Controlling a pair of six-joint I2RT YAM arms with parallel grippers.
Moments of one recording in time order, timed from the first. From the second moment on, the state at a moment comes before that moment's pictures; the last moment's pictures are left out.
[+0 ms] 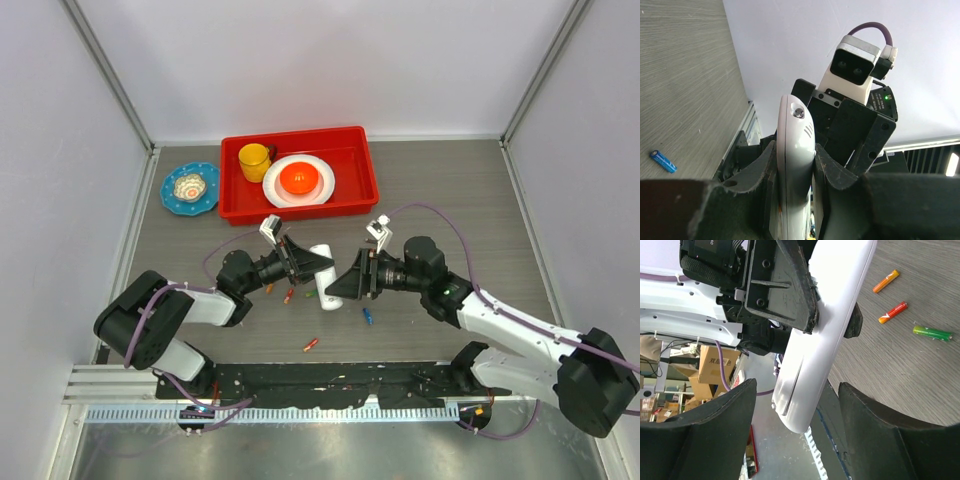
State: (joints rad) left arm -0.60 1.49 0.33 1.29 0.56 -1.52; right arm 0.71 1.02 0.51 0.25 -0.59 0.85
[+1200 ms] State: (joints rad) left arm -0.60 1.48 0.33 1.29 0.55 -1.52; right arm 0.71 1.11 0.47 0.41 -0.62 0.97
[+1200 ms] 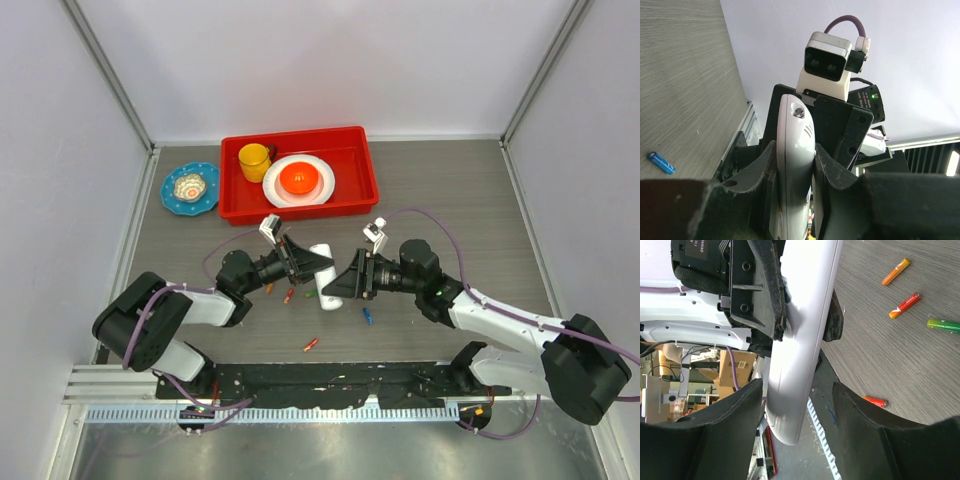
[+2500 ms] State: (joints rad) left arm -0.60 1.47 0.33 1.28 0.55 -1.49; right arm 0.72 1.19 0.42 0.64 -0.64 1.13
